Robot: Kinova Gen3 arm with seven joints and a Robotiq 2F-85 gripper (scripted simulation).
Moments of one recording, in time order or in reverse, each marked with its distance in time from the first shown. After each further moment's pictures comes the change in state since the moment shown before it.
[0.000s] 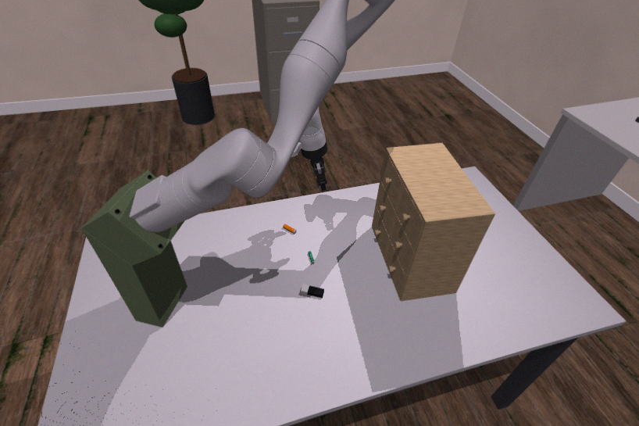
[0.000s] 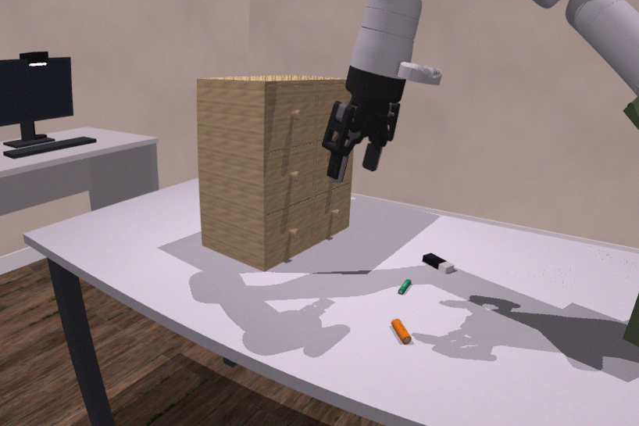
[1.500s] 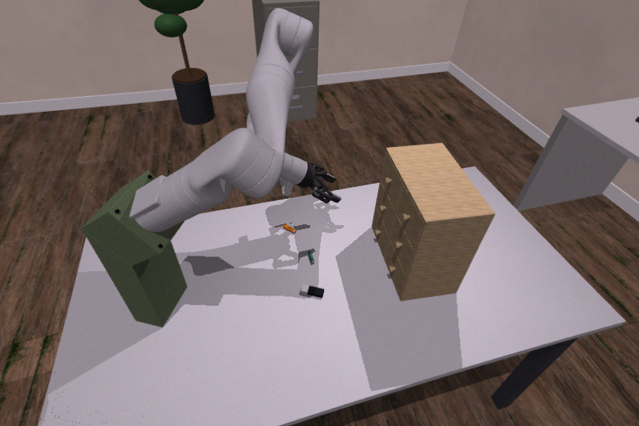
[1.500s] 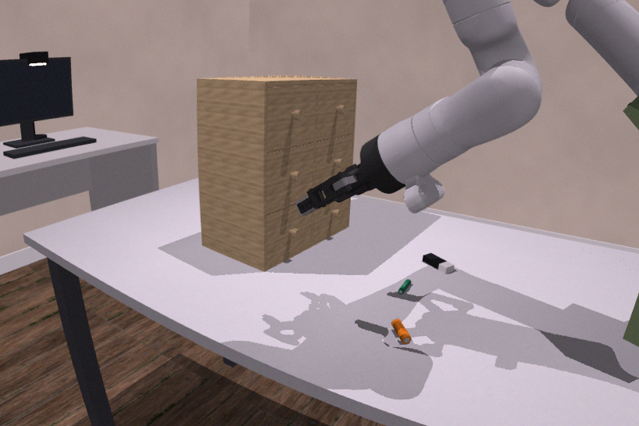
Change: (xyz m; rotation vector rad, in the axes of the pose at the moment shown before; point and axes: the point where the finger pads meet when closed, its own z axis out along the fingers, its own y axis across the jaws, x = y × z) arm -0.037 0.003 0.063 -0.008 -0.736 0.004
